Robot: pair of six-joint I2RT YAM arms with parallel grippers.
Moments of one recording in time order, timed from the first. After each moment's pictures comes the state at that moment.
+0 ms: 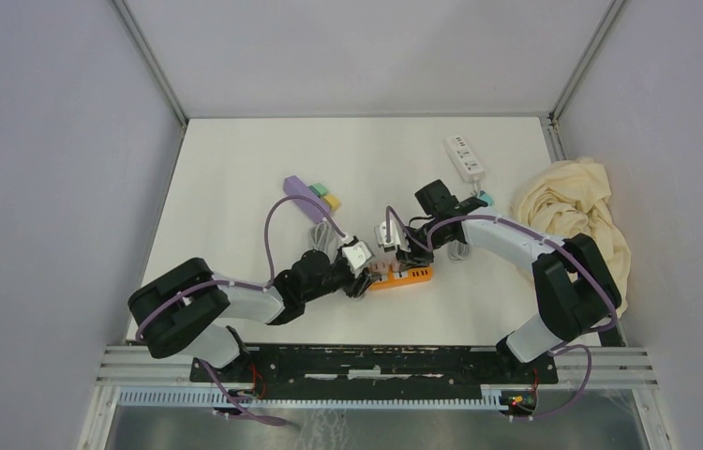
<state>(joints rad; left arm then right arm) -0.94 1.46 0.34 0.86 0.11 0.08 0.54 1.57 0.97 -0.61 -0.68 -1.13</state>
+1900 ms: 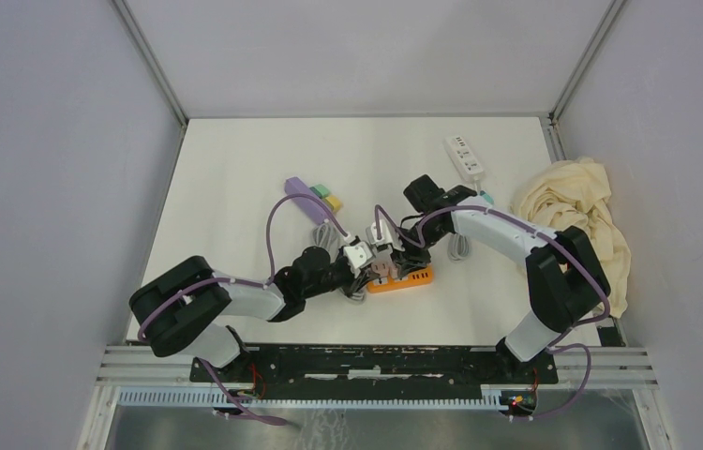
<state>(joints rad) -0.91 1.48 0.37 0.82 0.19 0.10 0.59 1.63 1.12 -0.84 -0.70 -1.15</state>
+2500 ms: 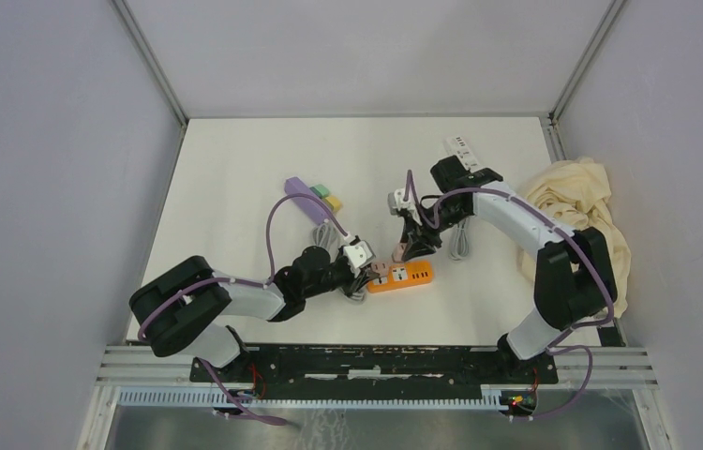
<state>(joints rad) -0.91 1.48 0.37 0.82 0.19 0.10 0.43 1.62 1.19 -0.94 -0.93 -1.14</state>
